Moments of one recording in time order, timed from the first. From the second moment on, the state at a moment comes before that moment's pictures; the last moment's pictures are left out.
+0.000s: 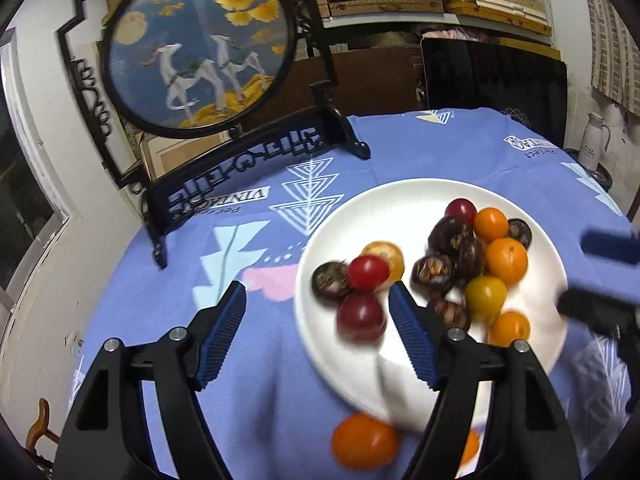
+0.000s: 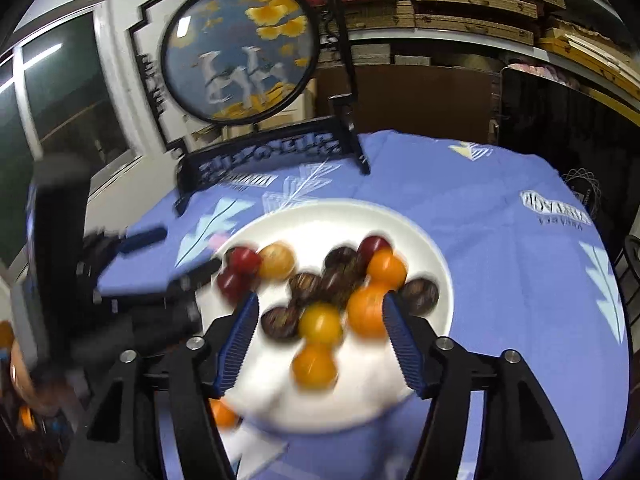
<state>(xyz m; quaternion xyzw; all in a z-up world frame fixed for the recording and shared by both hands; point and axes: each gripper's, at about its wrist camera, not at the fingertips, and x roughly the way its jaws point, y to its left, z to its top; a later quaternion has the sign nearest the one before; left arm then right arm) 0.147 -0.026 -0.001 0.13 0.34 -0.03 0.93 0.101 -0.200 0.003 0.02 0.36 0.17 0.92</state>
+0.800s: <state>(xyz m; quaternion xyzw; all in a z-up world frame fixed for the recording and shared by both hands) 0.047 0.049 -0.024 0.10 0.37 -0.06 0.92 0.047 -0.113 -0.065 -0.06 0.41 0.23 0.88</state>
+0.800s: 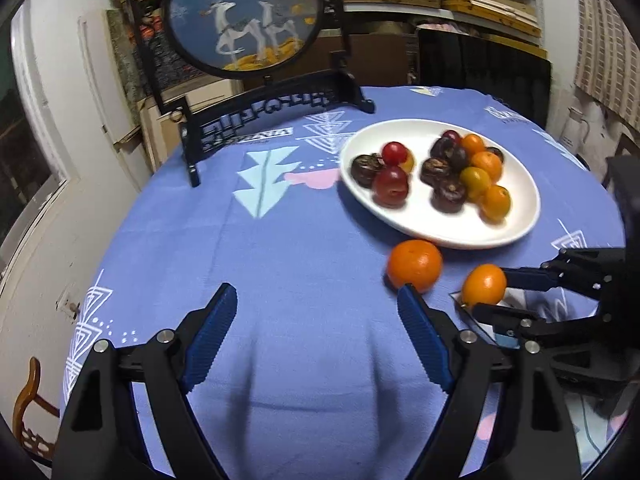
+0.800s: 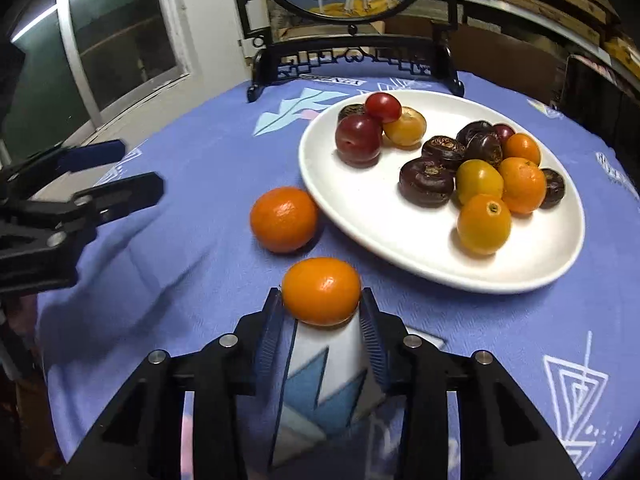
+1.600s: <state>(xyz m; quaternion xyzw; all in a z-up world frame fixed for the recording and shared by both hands) 0.096 -0.020 -0.068 0.14 0.40 -0.12 0.90 0.015 -0.170 -0.063 0.00 0.41 0.23 0.88</state>
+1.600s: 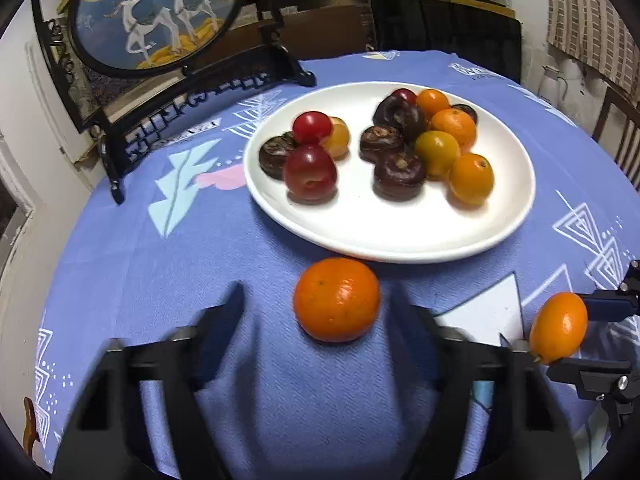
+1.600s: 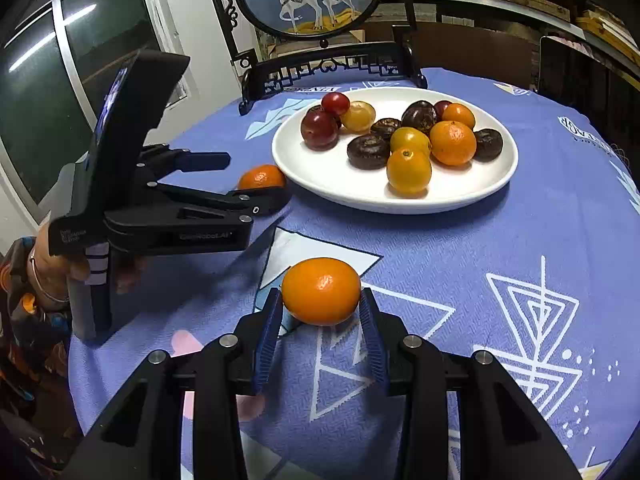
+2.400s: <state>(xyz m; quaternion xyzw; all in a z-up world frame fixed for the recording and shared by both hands) 0.009 -0.024 -0.027 0.11 0.37 -0.10 0.92 -0.042 -0.163 -0.032 0.00 0.37 0.25 0.90</state>
